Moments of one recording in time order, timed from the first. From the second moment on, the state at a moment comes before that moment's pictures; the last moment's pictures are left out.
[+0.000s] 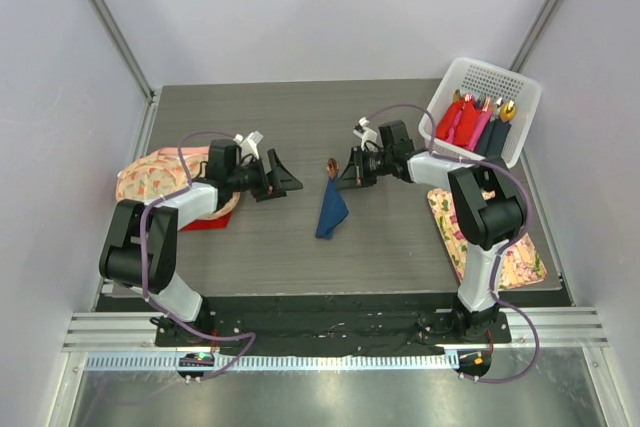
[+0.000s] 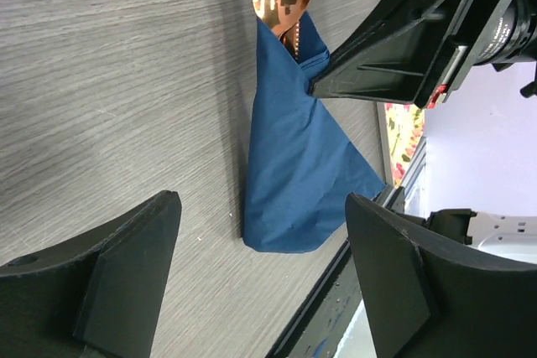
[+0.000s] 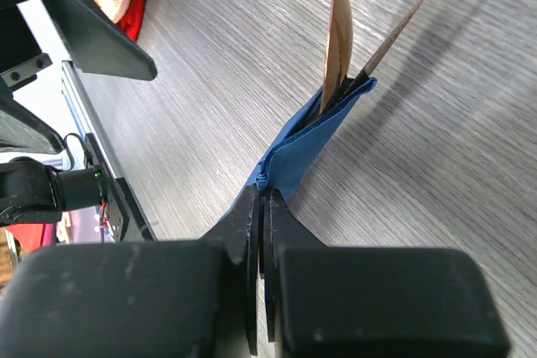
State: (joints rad) left arm -0.21 1.60 0.80 0.14 0.73 -0.63; right arm 0.37 1.93 1.14 -0.01 -0.77 0.39
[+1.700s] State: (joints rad) left arm -0.22 1.24 0.71 0.92 1.17 -0.63; right arm 0.49 1.47 1.28 0.08 -1.12 0.42
